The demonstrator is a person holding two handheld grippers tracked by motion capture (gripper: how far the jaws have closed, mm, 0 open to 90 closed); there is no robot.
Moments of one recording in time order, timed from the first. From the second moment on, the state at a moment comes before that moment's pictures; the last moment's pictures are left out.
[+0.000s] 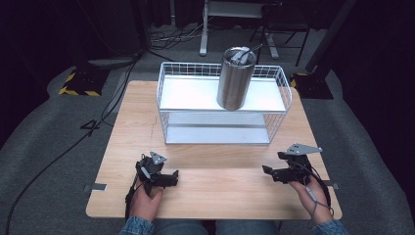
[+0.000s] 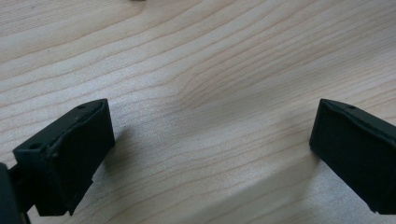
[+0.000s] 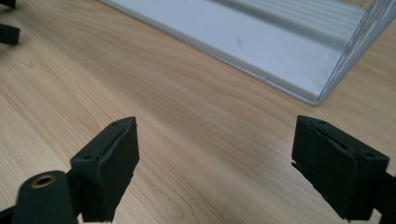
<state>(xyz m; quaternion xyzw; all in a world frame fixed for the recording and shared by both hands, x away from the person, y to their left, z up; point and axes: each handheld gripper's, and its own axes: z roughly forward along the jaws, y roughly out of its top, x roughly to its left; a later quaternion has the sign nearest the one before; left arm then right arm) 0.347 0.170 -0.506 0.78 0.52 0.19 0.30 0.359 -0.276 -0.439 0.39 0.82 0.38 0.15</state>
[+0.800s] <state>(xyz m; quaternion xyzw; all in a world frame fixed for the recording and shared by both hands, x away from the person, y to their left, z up) 0.347 0.170 -0.506 0.78 0.52 0.19 0.30 0.348 -0.276 -0.495 0.41 0.83 0.36 0.14</state>
